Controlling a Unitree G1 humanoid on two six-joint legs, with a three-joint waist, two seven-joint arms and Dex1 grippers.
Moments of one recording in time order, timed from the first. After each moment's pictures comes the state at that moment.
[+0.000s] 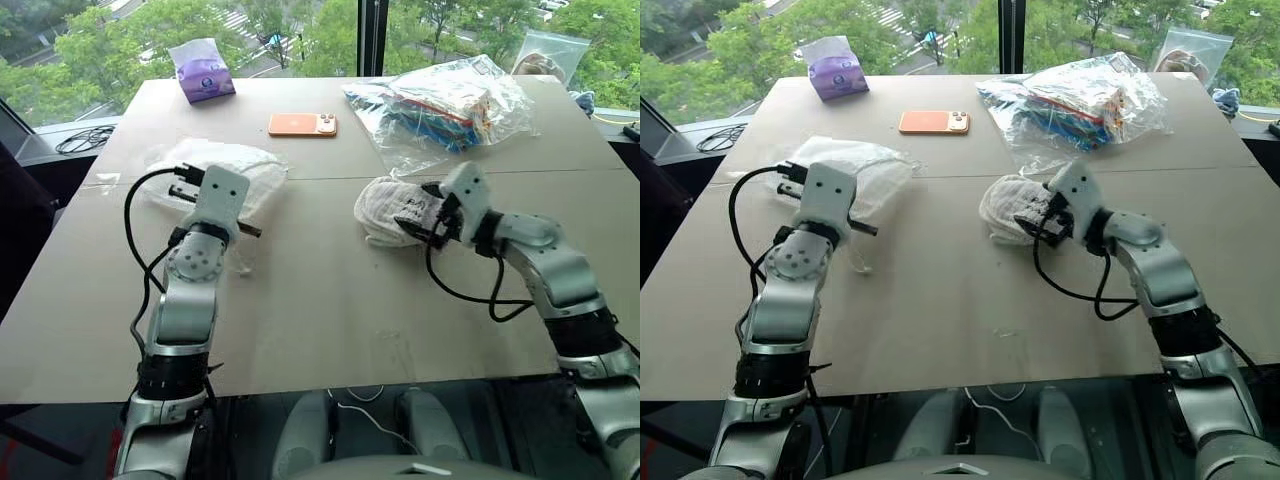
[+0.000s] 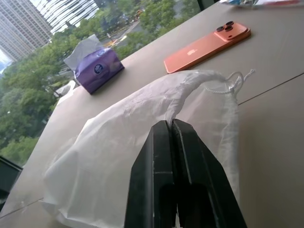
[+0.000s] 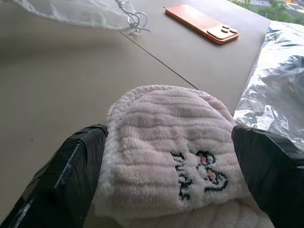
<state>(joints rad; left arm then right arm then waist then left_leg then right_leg) -0.42 0.44 0.09 -0.24 0.13 0.53 -0.25 -0.65 -0.43 0.17 0.06 0.19 0.50 0.64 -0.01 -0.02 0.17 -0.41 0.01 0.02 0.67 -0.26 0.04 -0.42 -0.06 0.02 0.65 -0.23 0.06</state>
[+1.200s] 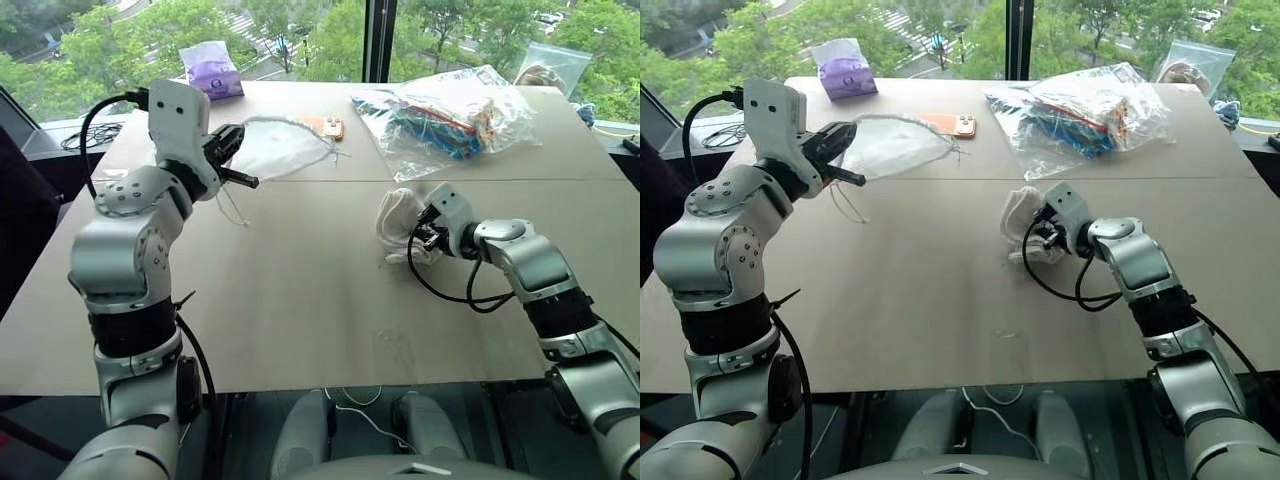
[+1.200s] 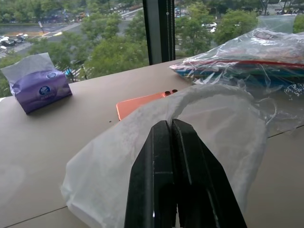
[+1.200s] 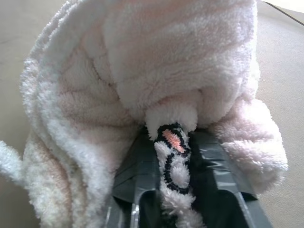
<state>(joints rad) -0.67 0.52 0.27 -0.31 -0.28 0.95 -0.39 -0.67 -0.44 0.23 0.15 0.11 0.84 0.61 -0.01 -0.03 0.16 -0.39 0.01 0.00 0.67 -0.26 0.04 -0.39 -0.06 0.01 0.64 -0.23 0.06</state>
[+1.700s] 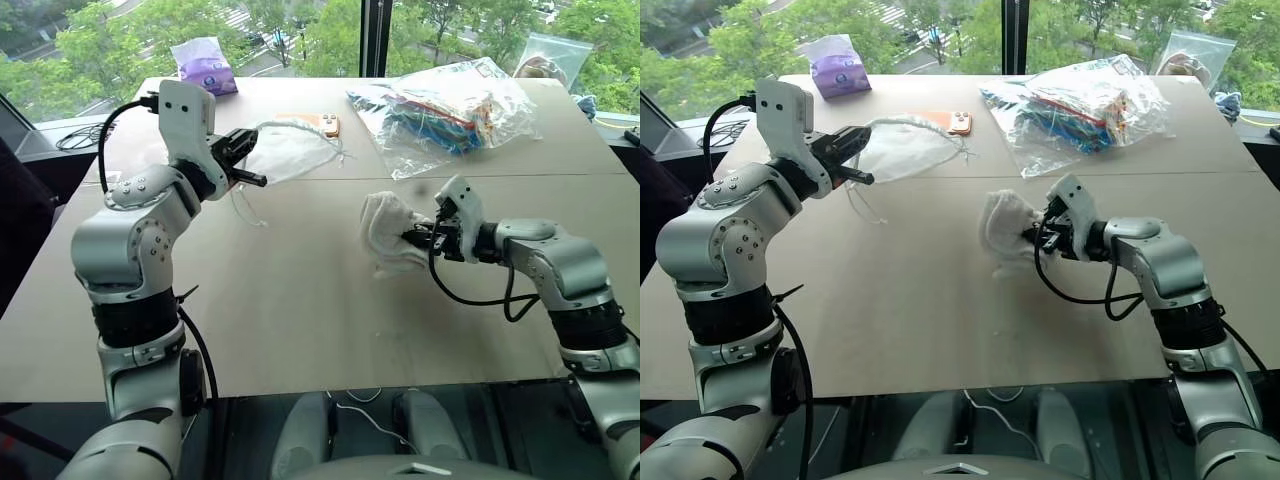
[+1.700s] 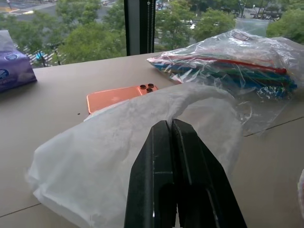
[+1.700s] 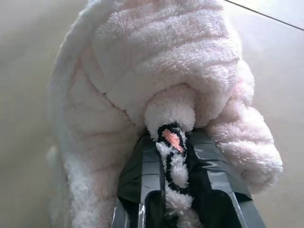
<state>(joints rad) -0.69 0.49 0.27 -0.24 -0.38 0.98 -0.37 -0.60 -0.51 0.10 -0.21 0.44 1.02 0.84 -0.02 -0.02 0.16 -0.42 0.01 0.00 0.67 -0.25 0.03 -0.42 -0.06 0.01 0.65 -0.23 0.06</state>
